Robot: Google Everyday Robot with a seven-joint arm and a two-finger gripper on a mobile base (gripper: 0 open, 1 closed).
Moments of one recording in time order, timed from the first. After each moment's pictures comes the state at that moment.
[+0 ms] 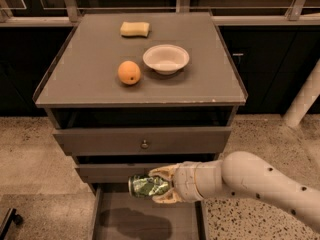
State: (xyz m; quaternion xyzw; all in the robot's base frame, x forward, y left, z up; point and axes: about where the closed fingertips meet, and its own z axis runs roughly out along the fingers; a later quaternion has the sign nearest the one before) arm 0.417 -0.008 0.652 -0.75 0.50 0.11 0.42
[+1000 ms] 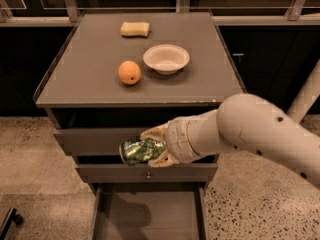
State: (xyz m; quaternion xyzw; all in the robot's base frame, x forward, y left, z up) arm 0.449 0.007 0.781 -0.80 0.45 0.02 0.40
